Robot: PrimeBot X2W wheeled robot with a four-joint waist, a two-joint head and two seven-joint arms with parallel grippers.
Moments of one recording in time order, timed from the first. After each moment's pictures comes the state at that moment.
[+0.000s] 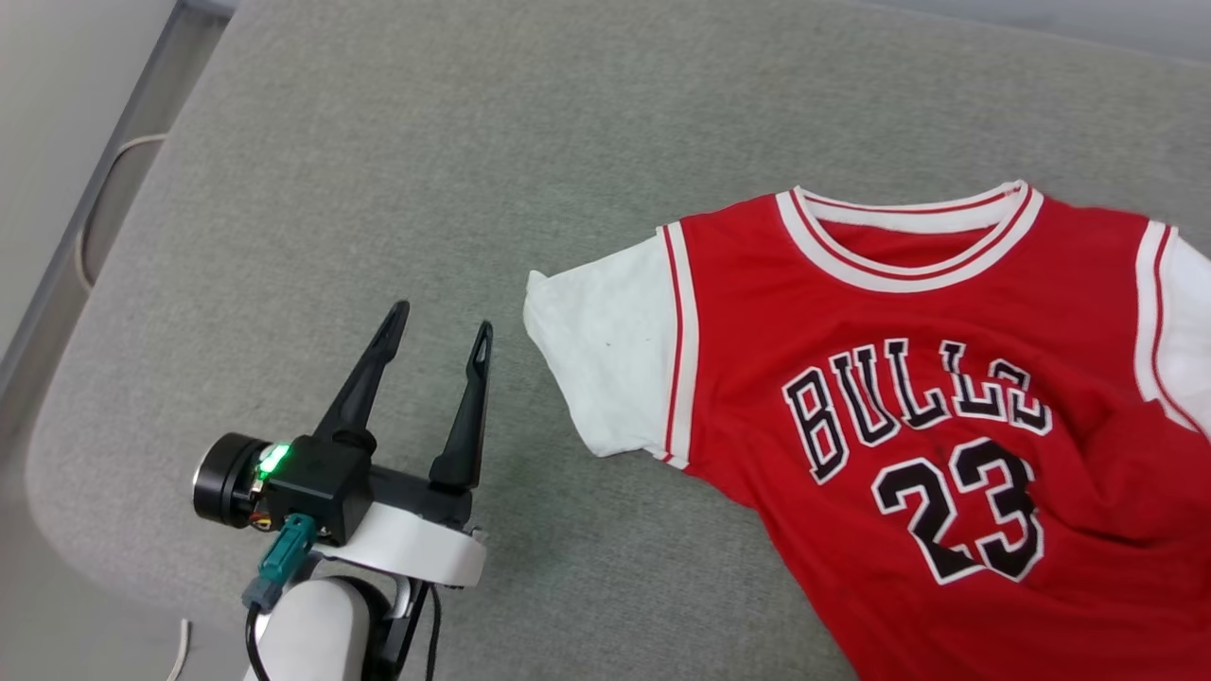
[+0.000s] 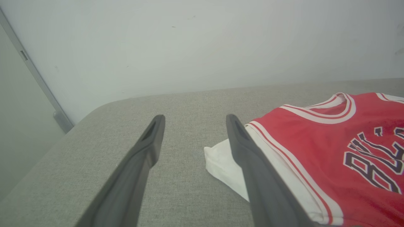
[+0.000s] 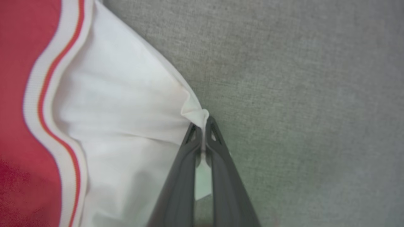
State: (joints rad) left arm -0.19 0.09 -0.14 -0.01 -0.07 -0.11 -0.26; right arm -0.63 -0.51 -0.13 0.50 0.24 0.13 1.01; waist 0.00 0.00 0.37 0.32
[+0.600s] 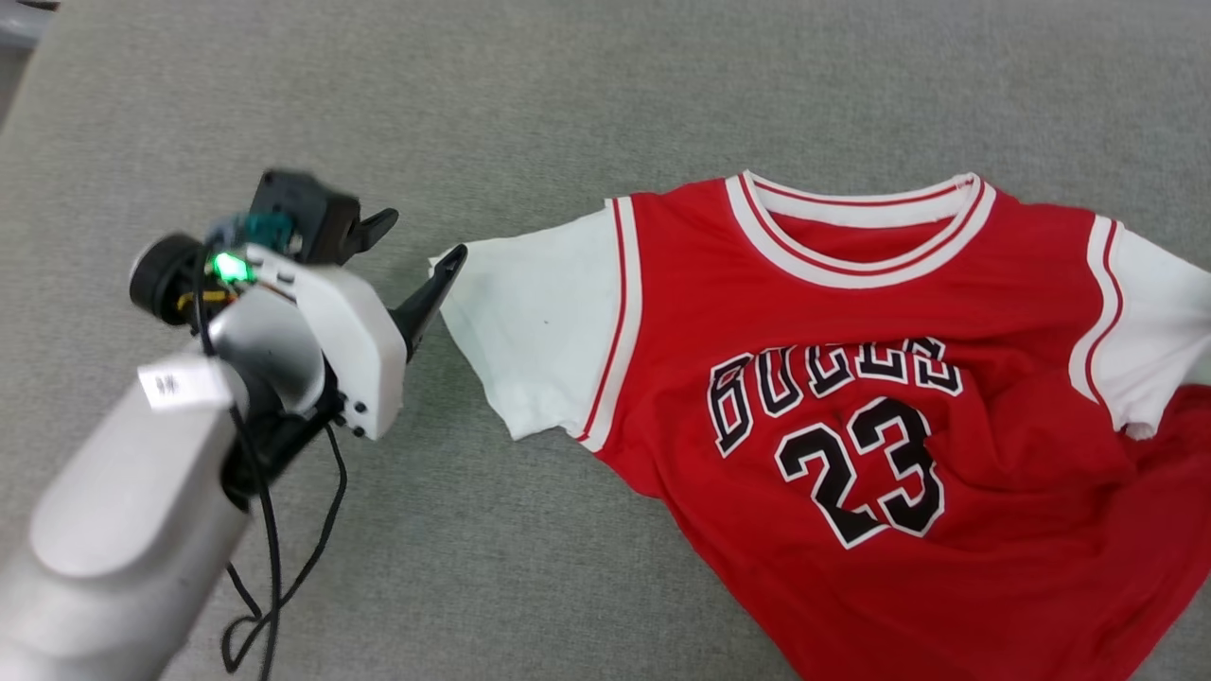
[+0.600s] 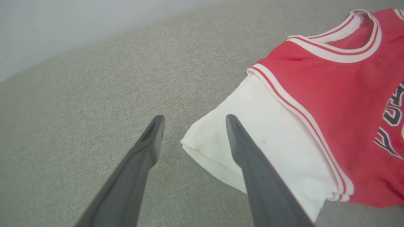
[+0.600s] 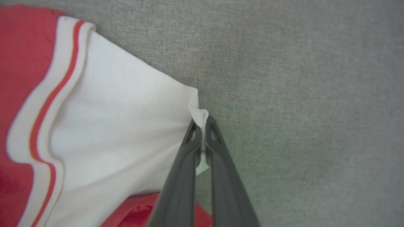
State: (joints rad) left arm -0.65 0.53 -0.52 0.17 -0.58 -0.13 0.30; right arm -0.66 -0.50 -0.07 0.48 0.32 0.13 0.93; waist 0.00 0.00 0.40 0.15
